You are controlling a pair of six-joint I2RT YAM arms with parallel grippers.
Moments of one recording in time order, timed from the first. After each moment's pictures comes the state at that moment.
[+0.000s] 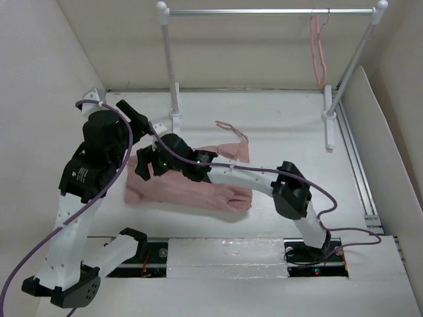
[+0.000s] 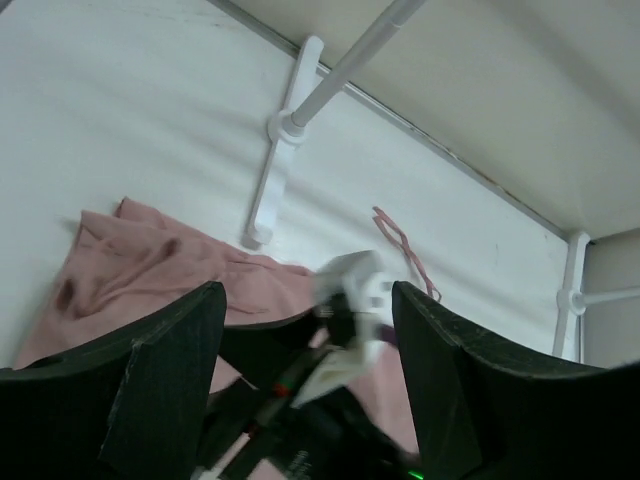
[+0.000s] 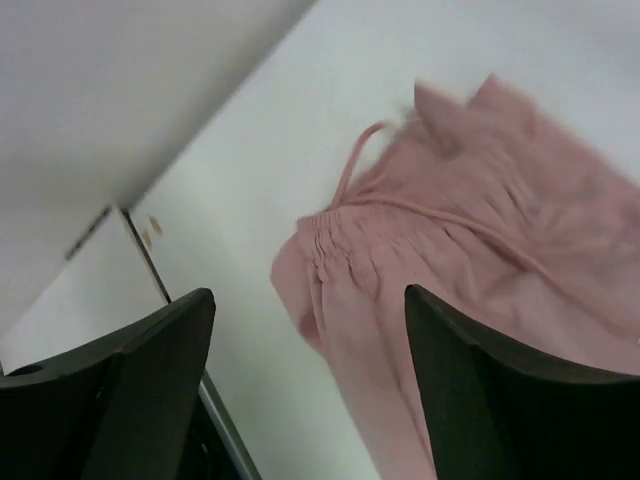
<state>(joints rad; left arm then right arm) -0.35 0.95 1.43 -0.86 -0.38 -0.70 1.13 2.09 1.86 -0.10 0.07 0.49</state>
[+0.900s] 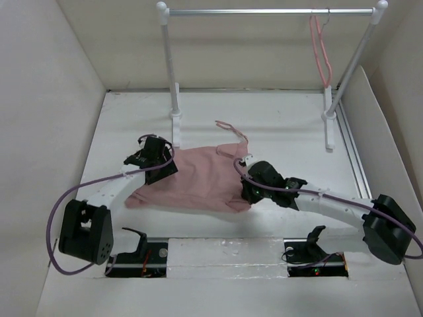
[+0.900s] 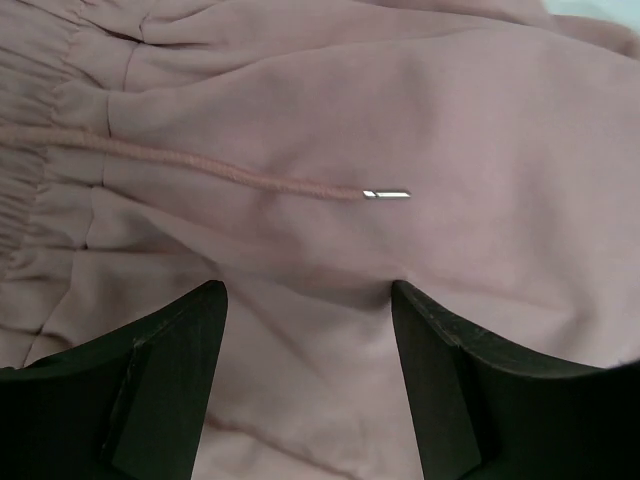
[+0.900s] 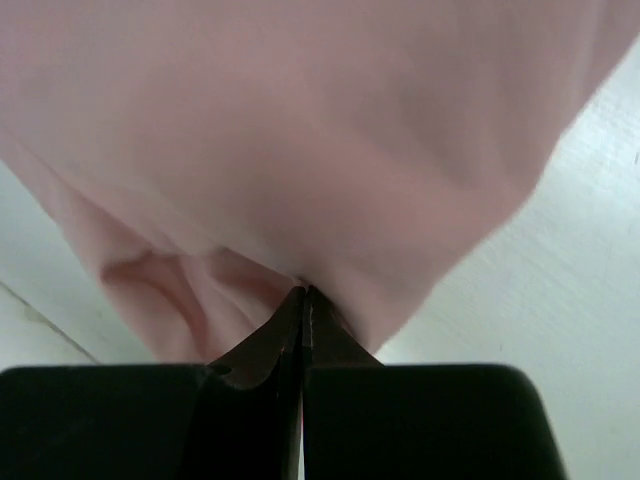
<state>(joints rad) -0.31 1.25 0.76 -0.53 -0.16 -0.68 0.86 1.24 0.67 -0.22 -0.01 0.33</state>
